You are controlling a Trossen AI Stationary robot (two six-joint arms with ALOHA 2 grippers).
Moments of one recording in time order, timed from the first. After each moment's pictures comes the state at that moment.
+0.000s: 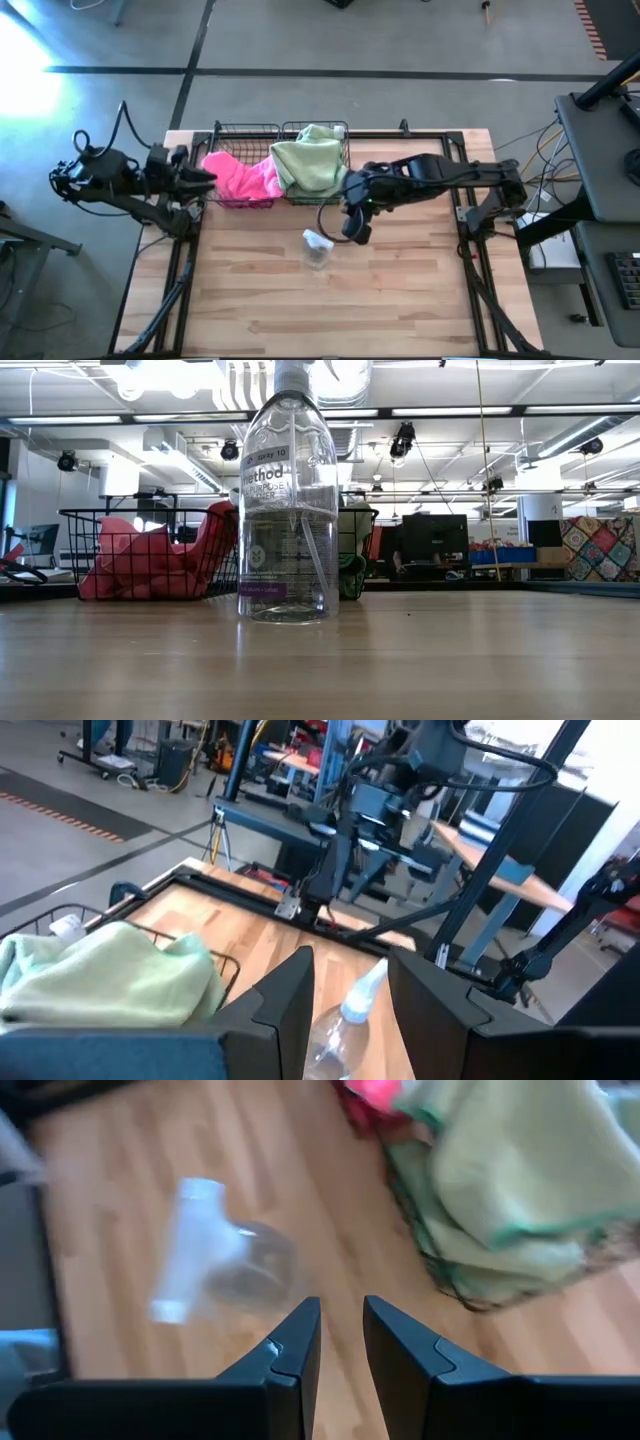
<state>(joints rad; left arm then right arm) -0.29 0.51 1.05 -0.65 -0.36 -0.40 0.12 1.75 2.04 -1.26 0.15 0.45</state>
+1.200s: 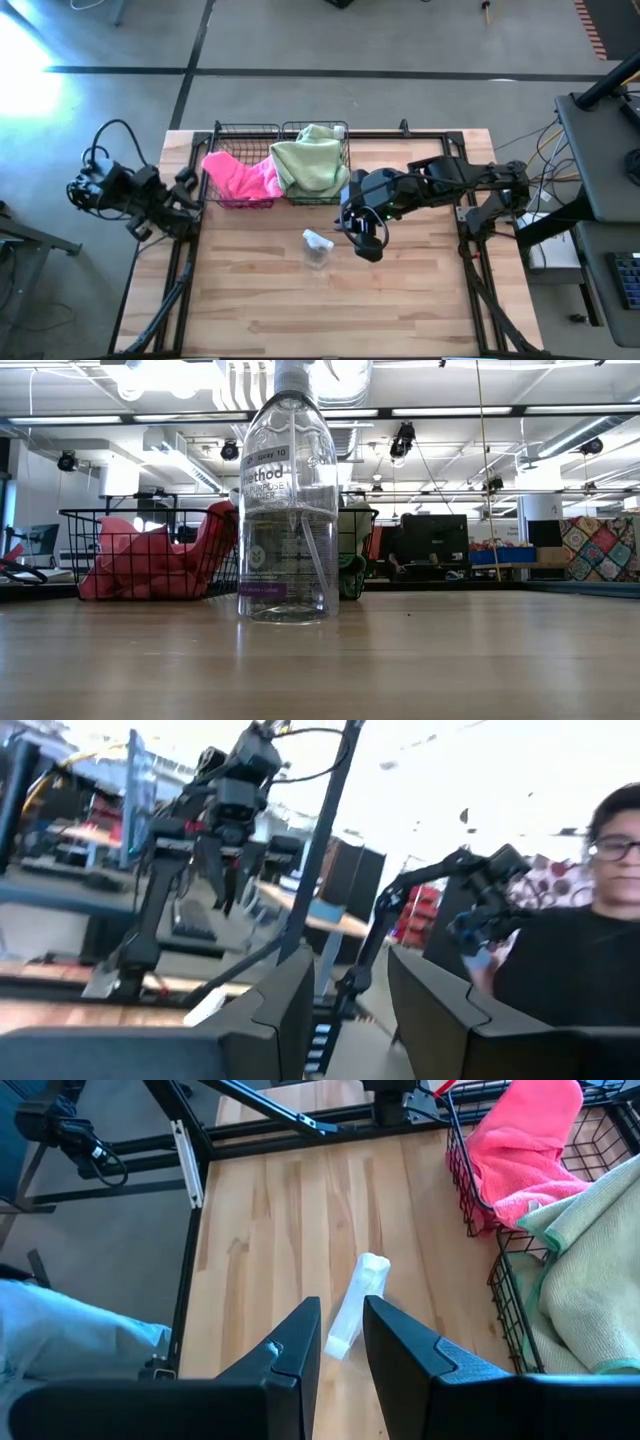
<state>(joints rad) -0.29 0.18 0.67 -0.23 0.08 -0.33 0.21 1.74 2.16 -1.12 0.02 0.28</state>
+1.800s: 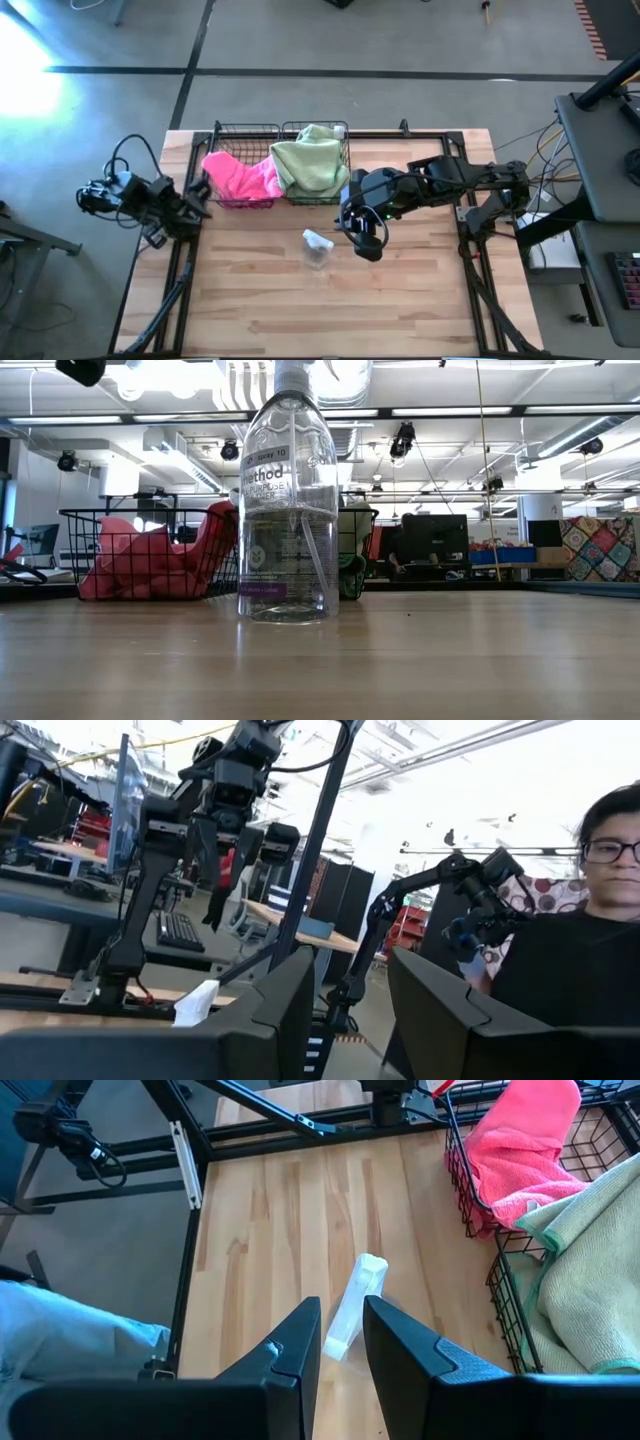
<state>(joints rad) -0.29 0.07 0.42 -0.01 0.09 -0.35 0.21 1.74 2.16 -1.12 0.02 0.28</state>
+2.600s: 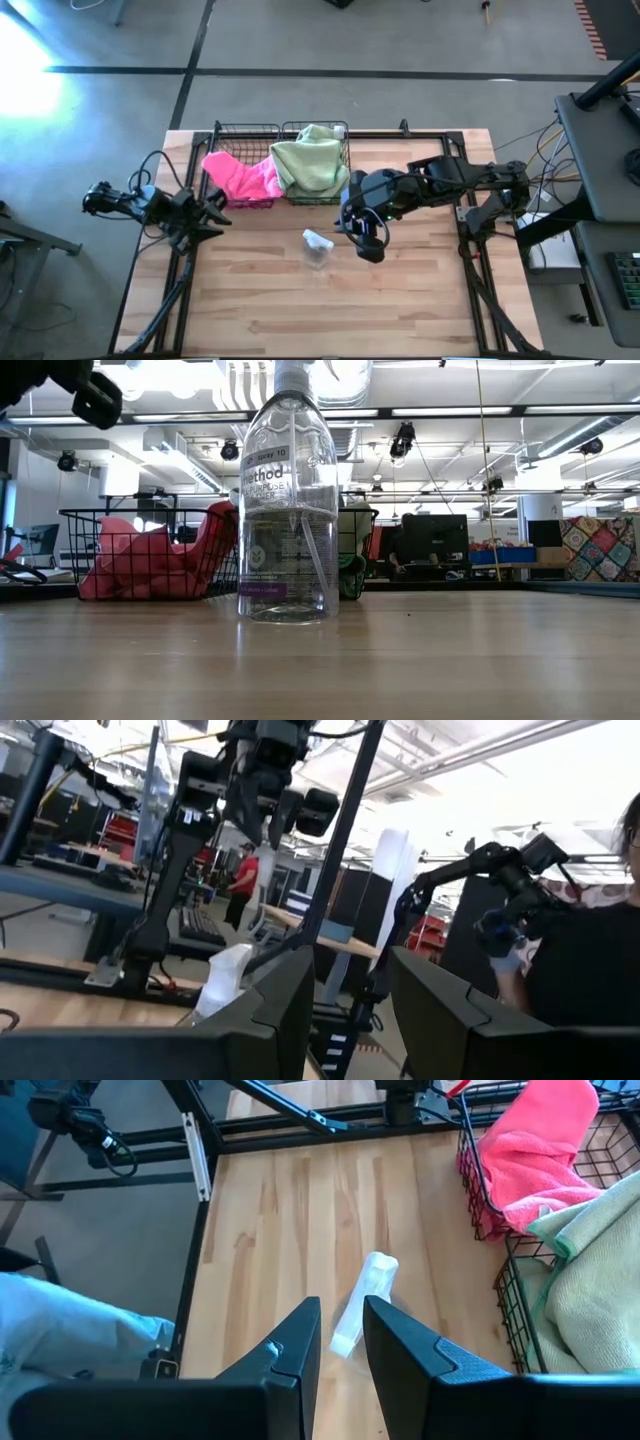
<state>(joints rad) -0.29 0.06 0.16 0.26 0.03 -0.35 0.21 1.74 2.16 -1.12 -0.01 0.25</state>
